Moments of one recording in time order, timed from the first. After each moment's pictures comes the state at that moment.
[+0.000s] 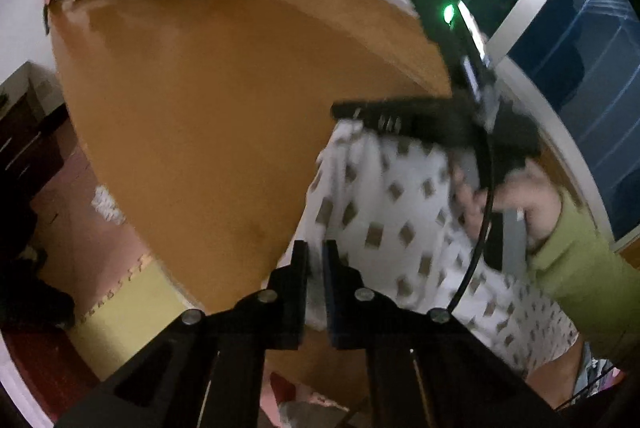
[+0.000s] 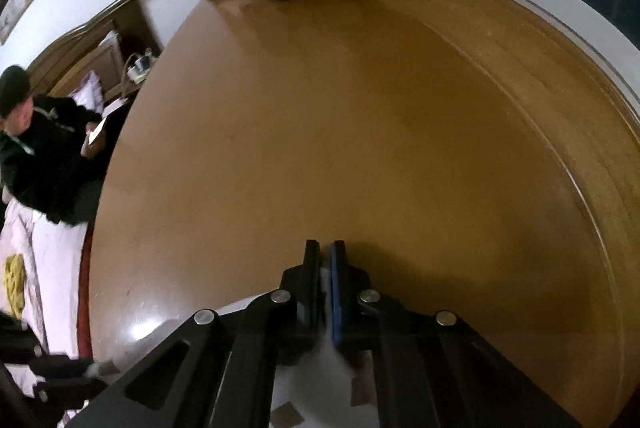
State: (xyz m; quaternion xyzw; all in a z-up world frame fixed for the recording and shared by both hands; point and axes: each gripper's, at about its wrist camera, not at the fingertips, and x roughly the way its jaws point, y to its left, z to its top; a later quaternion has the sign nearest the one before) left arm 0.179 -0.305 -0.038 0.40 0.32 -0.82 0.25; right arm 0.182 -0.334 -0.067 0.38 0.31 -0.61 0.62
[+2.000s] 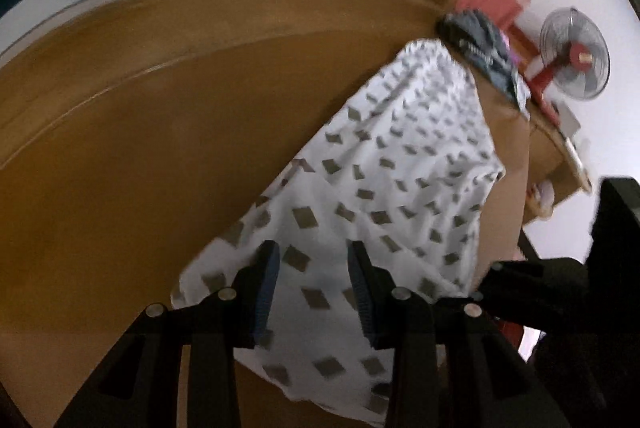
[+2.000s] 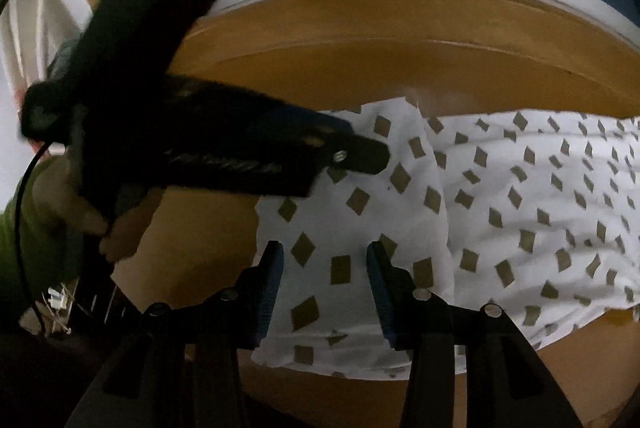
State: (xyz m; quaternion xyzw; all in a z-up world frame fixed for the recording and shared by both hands) left arm 0.022 -0.321 -0.024 0.51 -0.04 -0.79 -0.33; right arm 0.268 -0.225 -0.054 0.47 0.02 -0.84 0.28
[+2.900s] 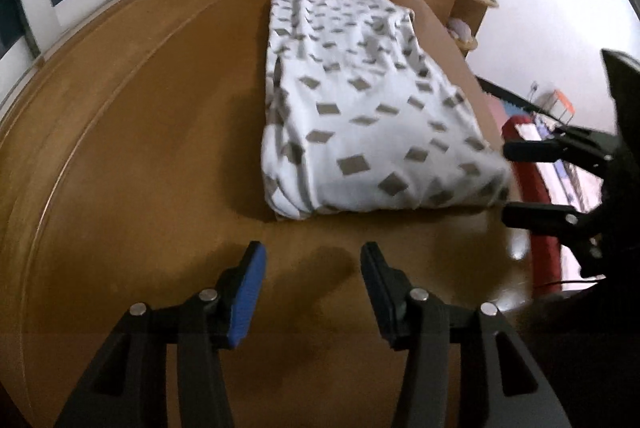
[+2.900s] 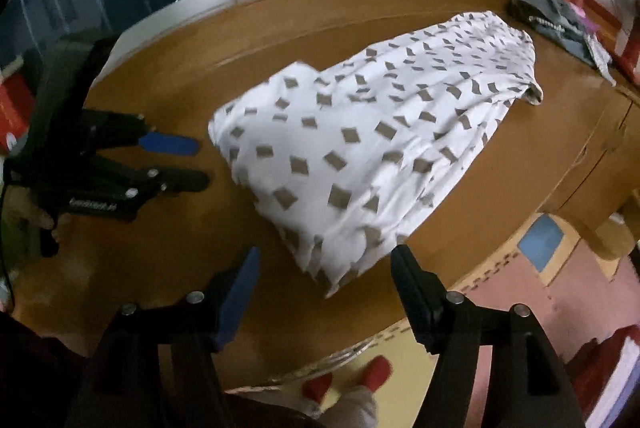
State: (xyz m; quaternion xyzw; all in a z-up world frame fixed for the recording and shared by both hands) left arm 0.037 -0.392 -0.038 0.42 -0.28 -0.68 -0.53; right arm 0.351 -0.277 -0.063 0.44 -0.10 -0.89 -0.08
